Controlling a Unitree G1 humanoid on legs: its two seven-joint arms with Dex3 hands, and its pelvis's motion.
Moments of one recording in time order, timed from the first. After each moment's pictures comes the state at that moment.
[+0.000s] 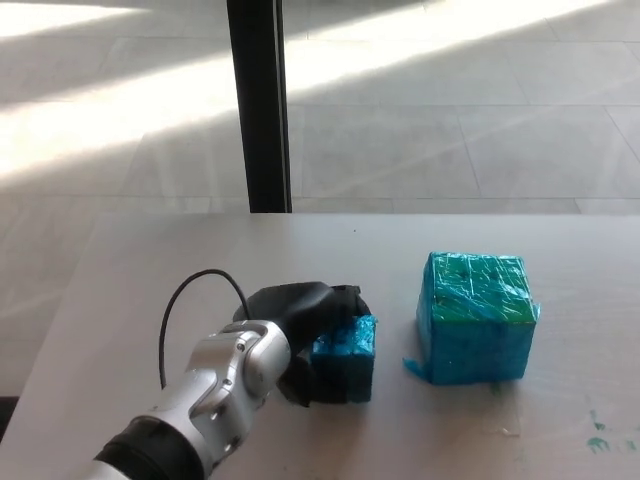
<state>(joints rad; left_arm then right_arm) -0.77 0.25 -0.66 0.68 0.56 0.14 -0.13 -0.09 -0.67 -0.16 1.12 -0.04 -0.17 0.23</state>
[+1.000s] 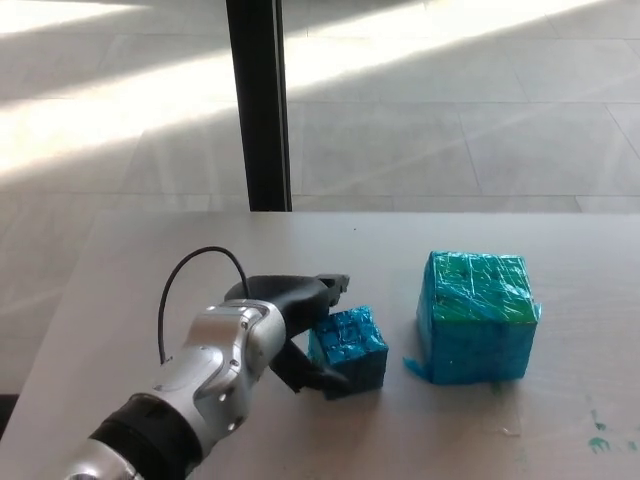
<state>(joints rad) -0.82 0.28 -0.61 0.63 0.65 0.25 -0.30 -0.10 -0.68 -0.15 1.09 -0.03 -0.12 0.23</state>
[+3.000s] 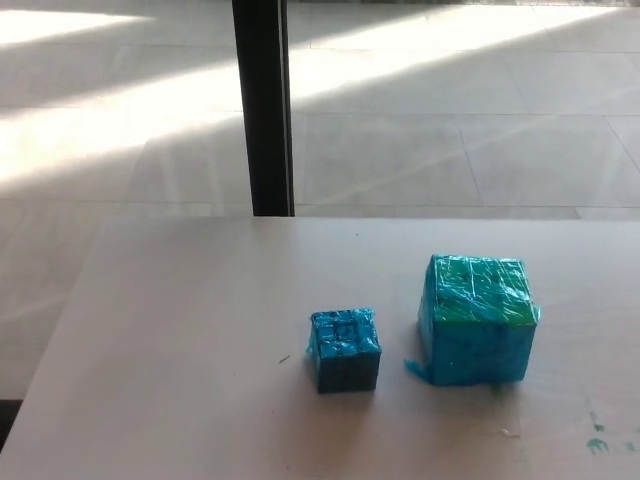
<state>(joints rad) -0.08 0.53 0.51 1.14 0.09 -0.03 -0.14 -0.03 -0.68 -0.16 1.09 -0.03 -0.14 0.24</state>
